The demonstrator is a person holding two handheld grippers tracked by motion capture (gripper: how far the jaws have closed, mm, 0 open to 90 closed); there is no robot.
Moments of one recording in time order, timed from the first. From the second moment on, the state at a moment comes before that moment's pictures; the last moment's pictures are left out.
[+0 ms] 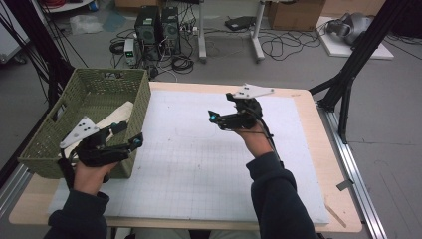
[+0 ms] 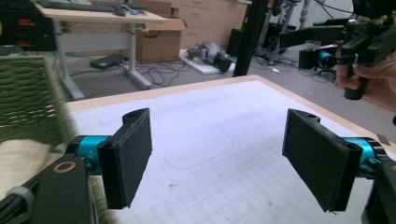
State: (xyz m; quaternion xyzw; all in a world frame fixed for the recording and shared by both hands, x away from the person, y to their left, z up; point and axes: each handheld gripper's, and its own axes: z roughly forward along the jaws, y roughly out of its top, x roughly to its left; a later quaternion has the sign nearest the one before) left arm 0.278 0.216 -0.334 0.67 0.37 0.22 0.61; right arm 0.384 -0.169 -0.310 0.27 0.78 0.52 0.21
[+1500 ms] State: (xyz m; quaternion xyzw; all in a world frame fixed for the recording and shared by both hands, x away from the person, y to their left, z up) left arm 0.291 0.145 -0.403 0.72 0.31 0.18 0.59; right arm 0.283 -0.306 -0.395 0.39 0.75 0.46 0.29
